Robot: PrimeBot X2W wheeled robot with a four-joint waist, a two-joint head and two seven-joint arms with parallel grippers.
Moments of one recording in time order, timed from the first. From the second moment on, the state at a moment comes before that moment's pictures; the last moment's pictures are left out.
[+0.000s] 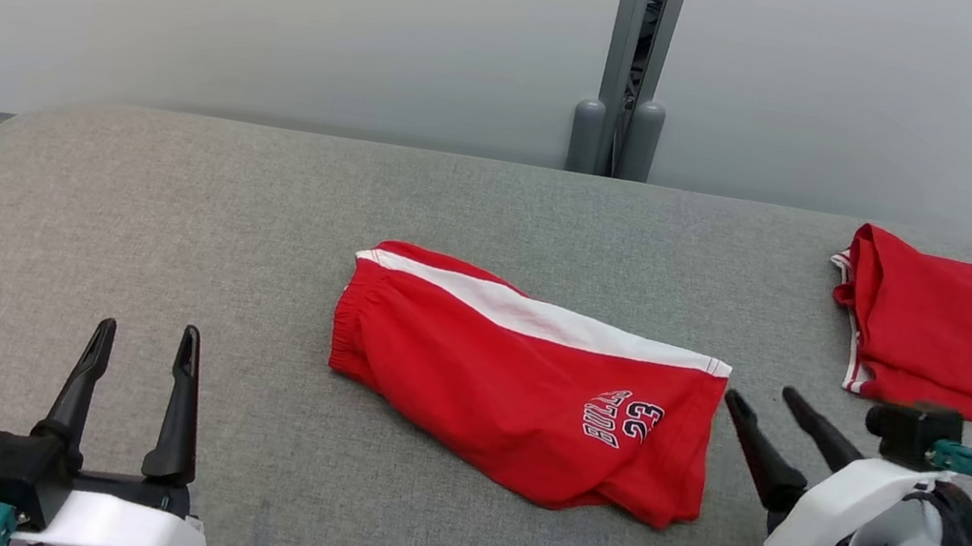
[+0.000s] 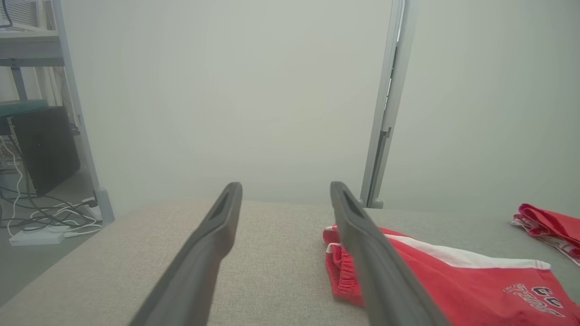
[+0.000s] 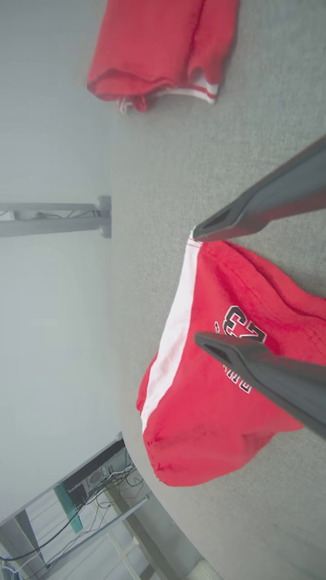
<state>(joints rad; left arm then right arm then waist) 0.02 0.05 0.01 0.08 -0.17 -0.02 -0.26 -0.56 -0.38 0.89 0.73 1.01 0.13 -0.26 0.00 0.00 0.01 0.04</state>
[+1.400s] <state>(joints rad) 0.16 0.10 0.08 0.07 -0.07 -0.04 -0.26 -0.05 -0.10 0.08 0.39 0.27 0.13 -0.26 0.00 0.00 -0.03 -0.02</state>
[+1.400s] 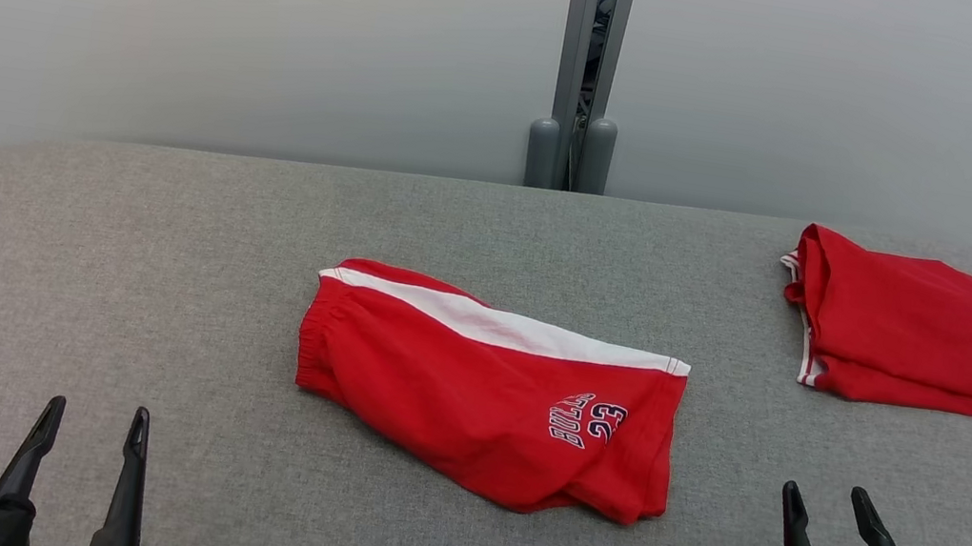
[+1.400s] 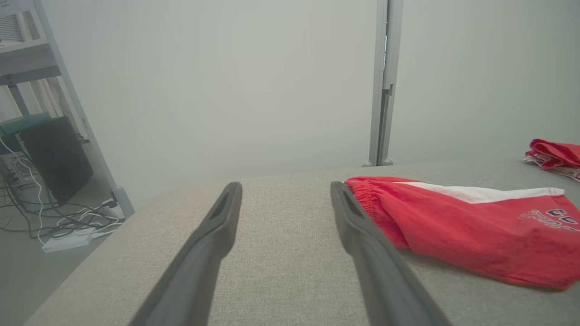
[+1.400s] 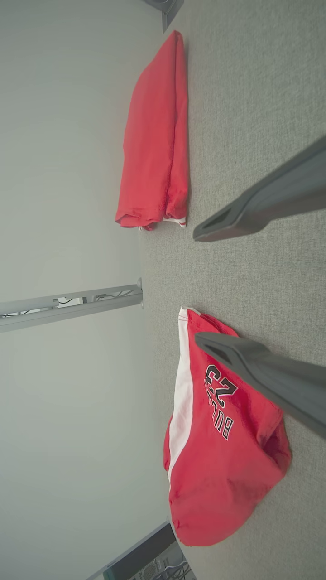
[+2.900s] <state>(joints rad) 0.10 0.07 -0.03 0.09 -0.06 -0.05 -0.26 -0.58 -0.13 0.33 1.08 0.63 0.13 0.08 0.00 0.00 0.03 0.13</state>
